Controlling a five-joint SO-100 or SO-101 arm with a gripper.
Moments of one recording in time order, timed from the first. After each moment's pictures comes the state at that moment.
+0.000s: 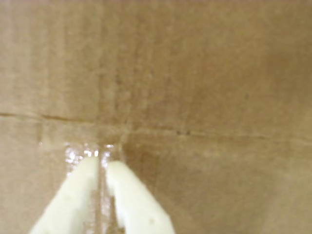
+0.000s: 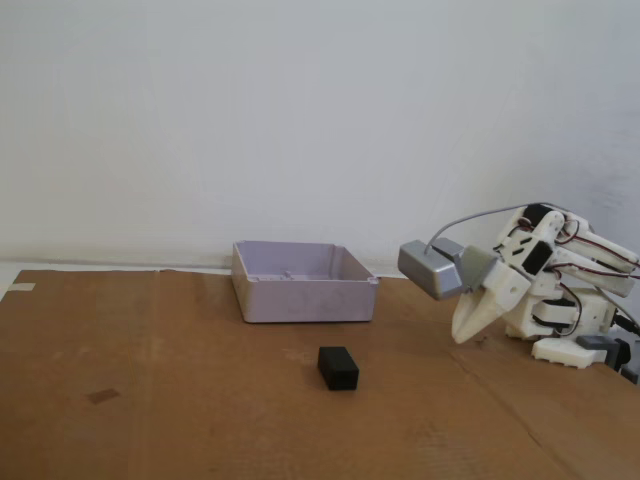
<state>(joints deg) -3.5 193.5 177.7 75.6 5.7</state>
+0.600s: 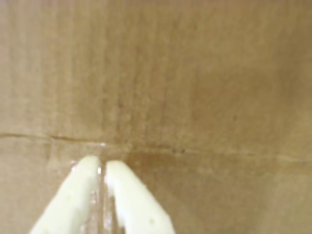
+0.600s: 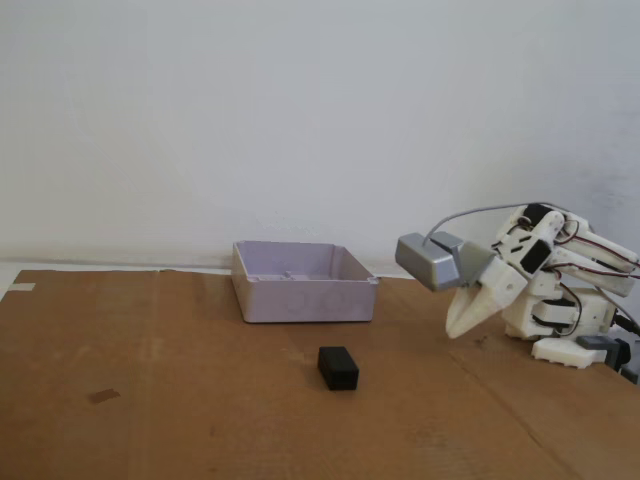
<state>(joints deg) -3.5 193.4 177.7 69.5 6.2</state>
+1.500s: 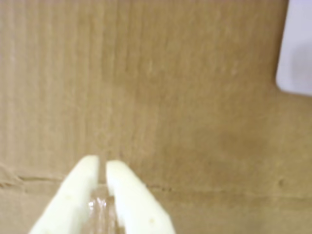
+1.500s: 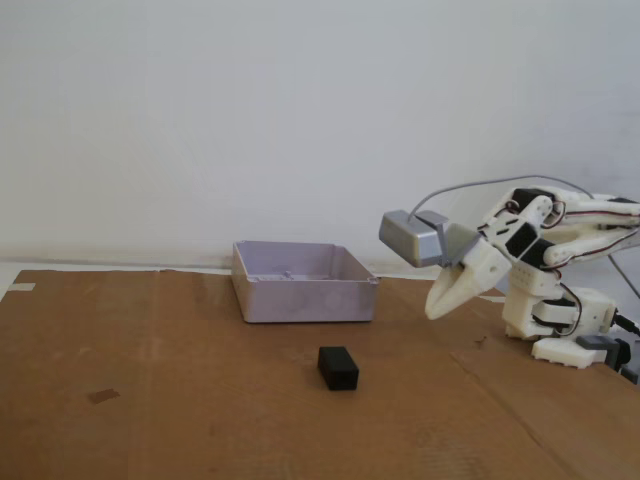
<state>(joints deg) -3.5 161.2 163.9 46.0 6.2</state>
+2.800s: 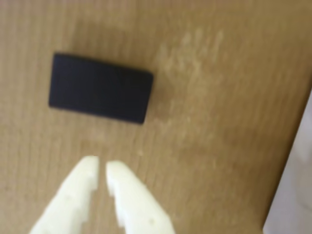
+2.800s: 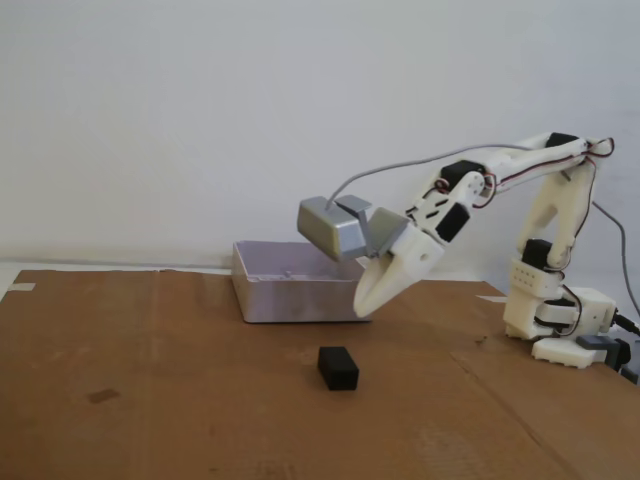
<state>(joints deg) -9.6 97.6 116.8 31.9 6.2</state>
